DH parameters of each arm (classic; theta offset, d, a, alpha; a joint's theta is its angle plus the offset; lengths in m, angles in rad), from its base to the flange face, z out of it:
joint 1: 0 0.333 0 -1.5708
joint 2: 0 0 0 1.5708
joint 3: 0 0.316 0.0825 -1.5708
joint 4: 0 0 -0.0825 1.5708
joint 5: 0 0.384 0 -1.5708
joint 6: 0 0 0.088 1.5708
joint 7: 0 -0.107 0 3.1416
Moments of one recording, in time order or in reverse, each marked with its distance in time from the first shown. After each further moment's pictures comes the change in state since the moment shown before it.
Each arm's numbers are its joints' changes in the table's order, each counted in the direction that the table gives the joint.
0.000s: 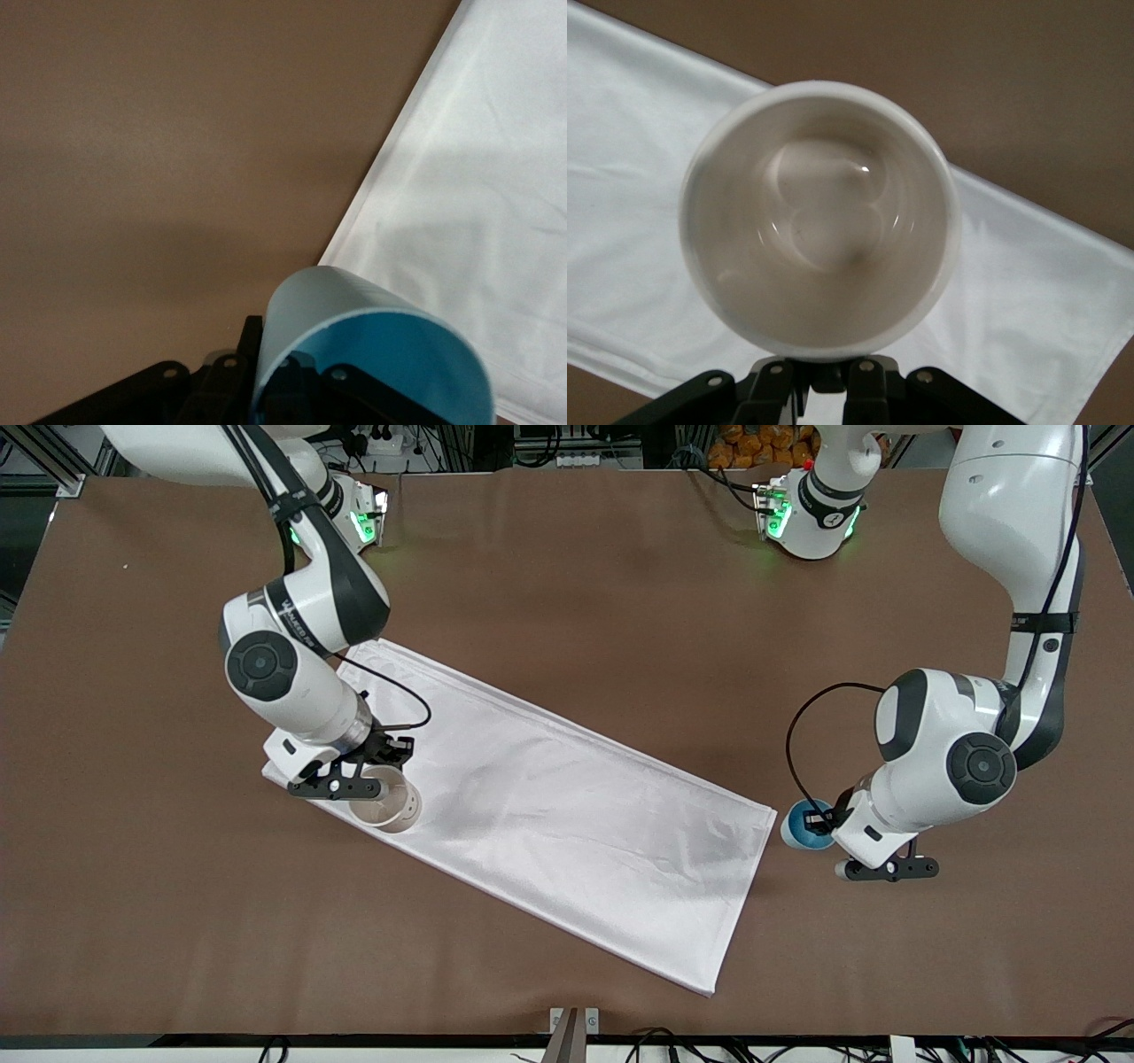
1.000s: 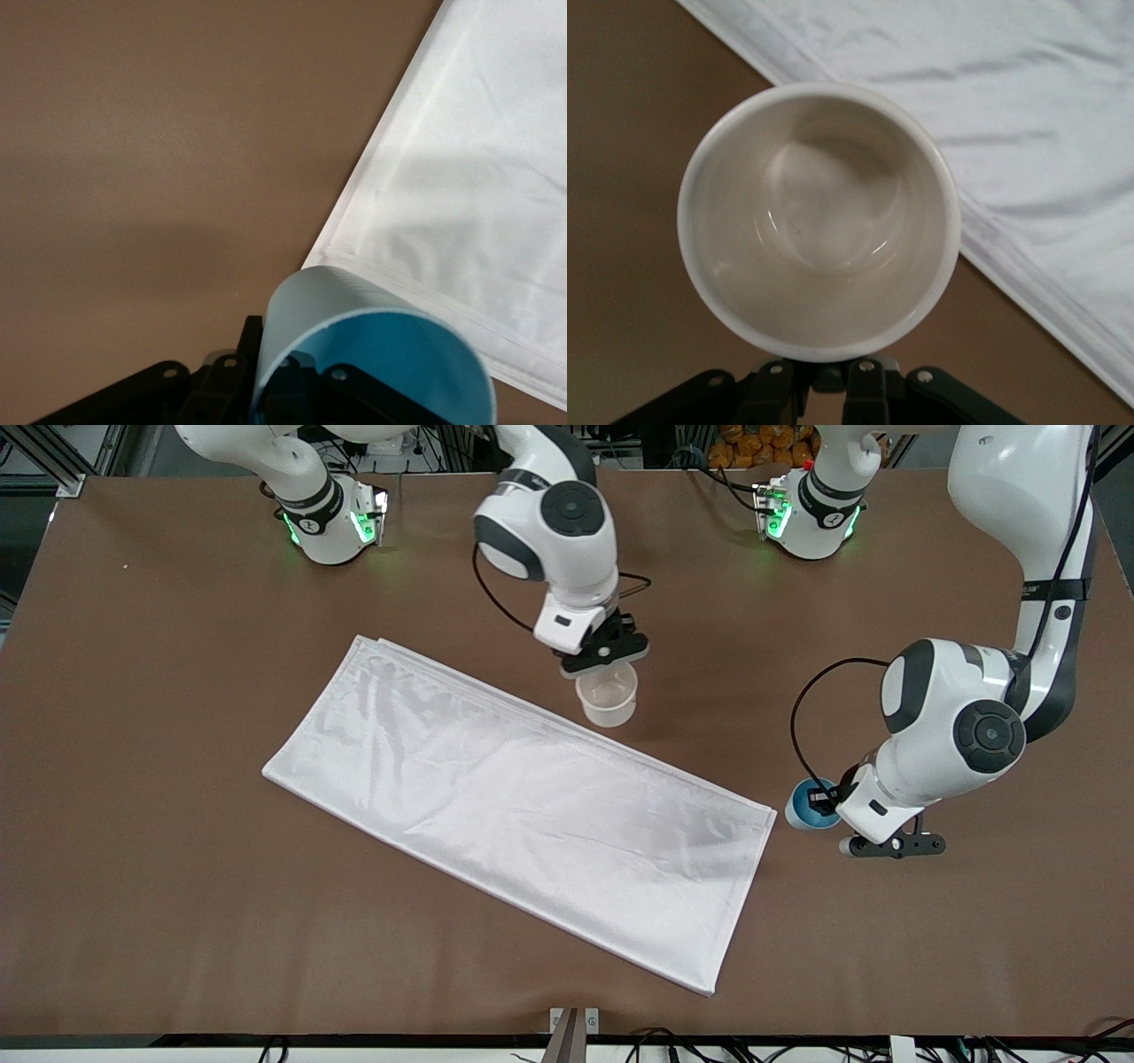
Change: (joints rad) left arm 0.000 -0.093 -0.001 0.092 0.000 0.000 -0.001; right arm 0.555 0.205 0.037 -0.212 -0.081 -0.046 -0.281
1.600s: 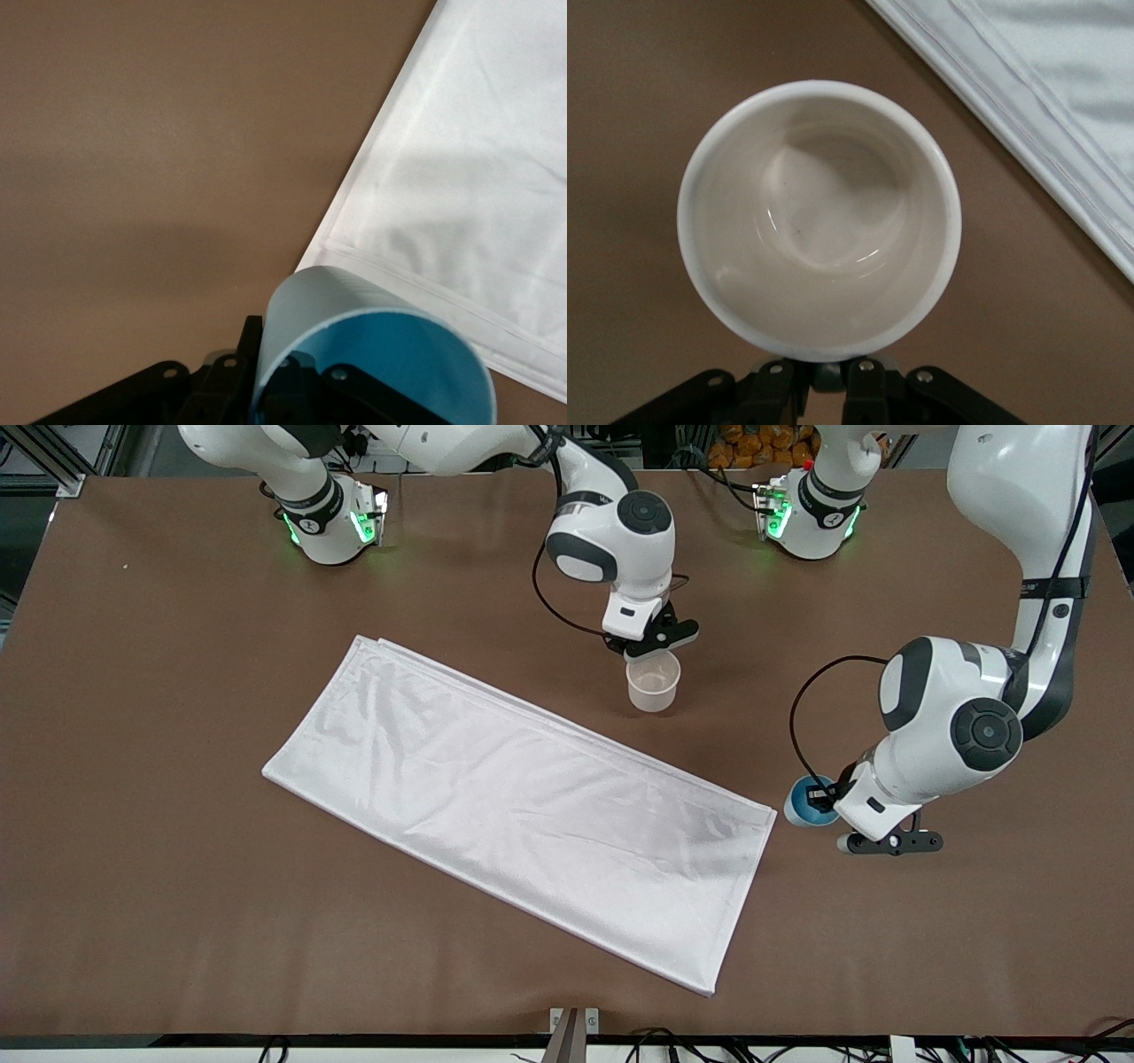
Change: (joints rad) left arm -0.001 -0.017 -0.003 0.022 0.000 0.000 0.000; right arm 0.173 0.199 -0.066 -0.081 -0.124 -0.142 -0.075
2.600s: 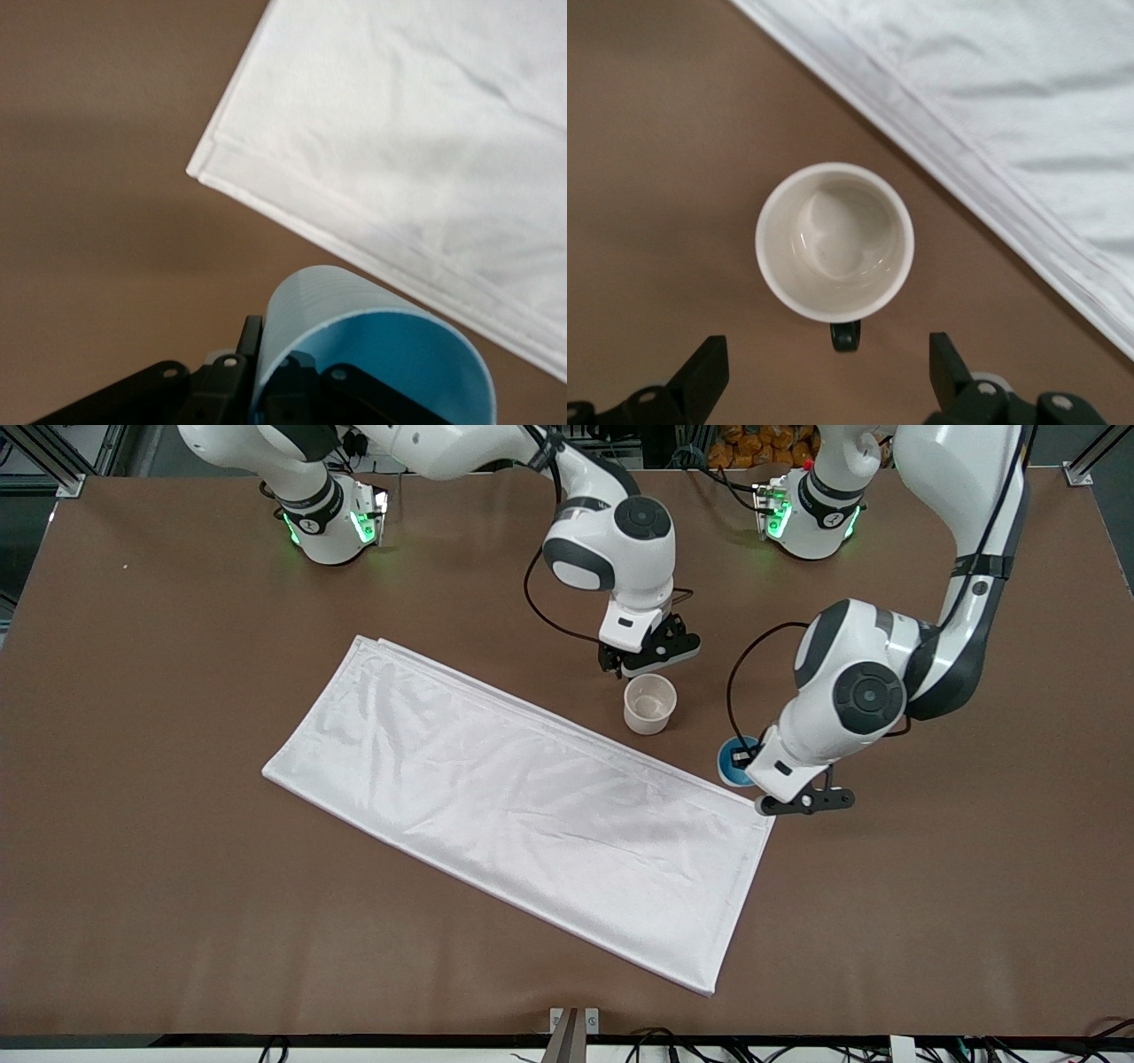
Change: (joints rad) left arm -0.154 -0.041 -0.042 0.034 0.000 0.122 0.250; right arm -0.021 -0.064 -0.026 -0.085 0.063 0.105 -0.013
